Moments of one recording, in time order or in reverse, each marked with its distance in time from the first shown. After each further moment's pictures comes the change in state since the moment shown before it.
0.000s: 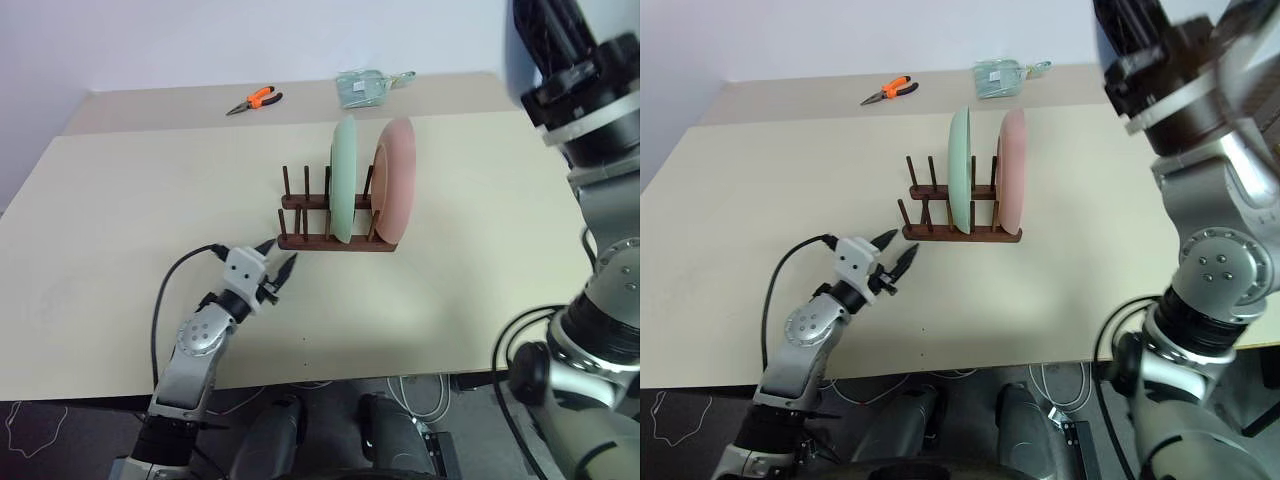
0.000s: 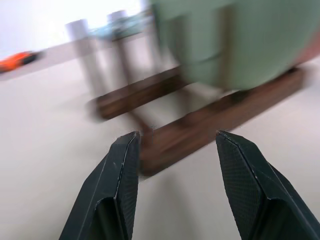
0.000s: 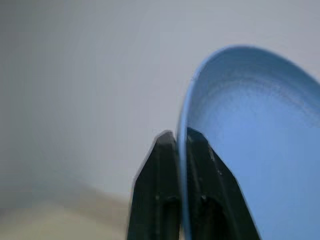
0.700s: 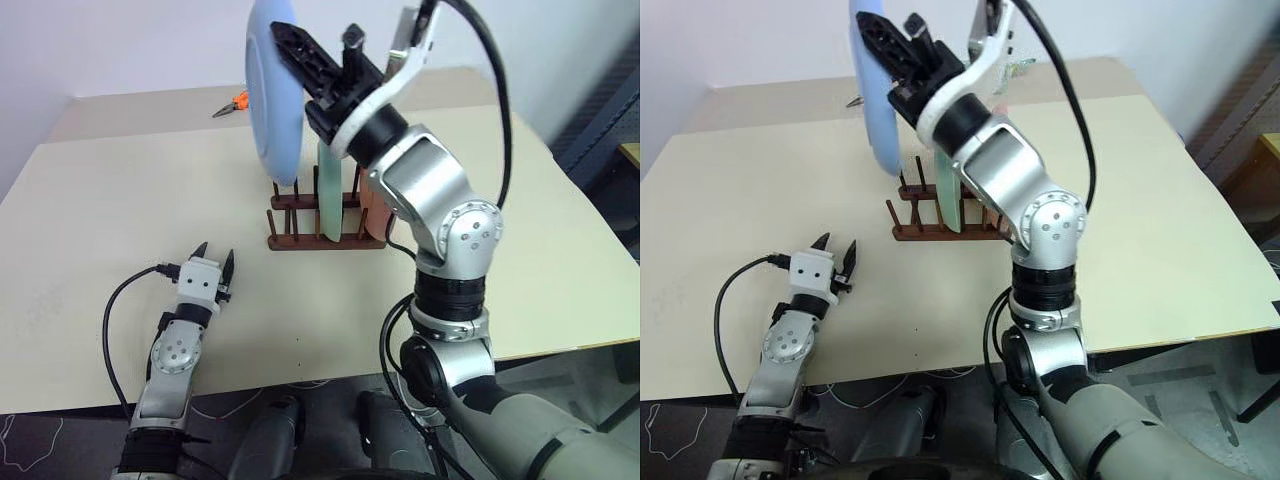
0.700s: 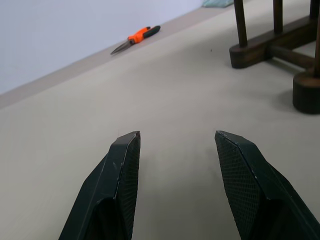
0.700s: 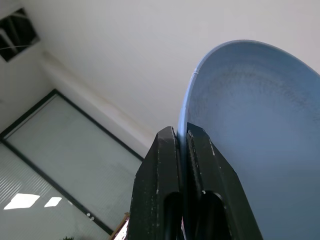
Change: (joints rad) left arm 0.061 -0.007 0.125 0.139 0.140 -0.158 0.272; right arm -0.152 0.490 0.329 0.386 0.401 -0.086 -0.531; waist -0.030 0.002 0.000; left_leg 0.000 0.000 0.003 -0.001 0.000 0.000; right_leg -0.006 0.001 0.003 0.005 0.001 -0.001
